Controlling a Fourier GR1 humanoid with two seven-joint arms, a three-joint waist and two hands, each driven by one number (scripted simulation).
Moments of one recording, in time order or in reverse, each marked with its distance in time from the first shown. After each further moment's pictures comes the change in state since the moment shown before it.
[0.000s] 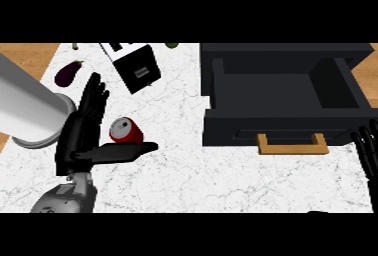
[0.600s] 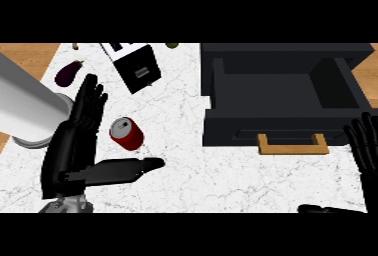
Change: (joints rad) left arm 0.035 -0.017 -0.098 -0.213 -0.082 0.029 0.167; right arm -0.041 -0.004 0.061 -0.030 0.025 -0.067 0.065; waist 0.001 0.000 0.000
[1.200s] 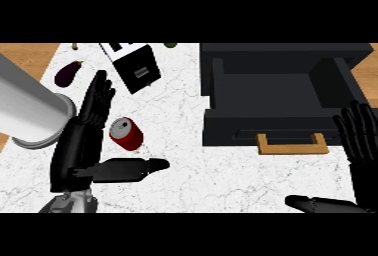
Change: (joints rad) left arm -0.023 0.000 -0.002 0.047 0.000 -0.060 -0.094; right arm -0.077 -0.004 0.074 -0.018 0.047 -0.071 0.073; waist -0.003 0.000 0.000
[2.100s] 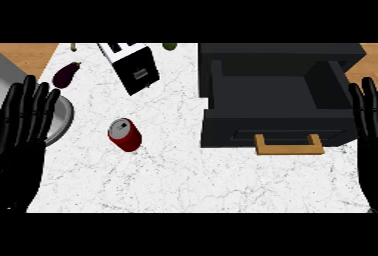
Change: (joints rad) left arm 0.136 0.114 0.186 -0.155 0.226 -0.227 -0.361; right arm -0.170 -0.017 -0.002 0.015 0.012 -0.010 -0.221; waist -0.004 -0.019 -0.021
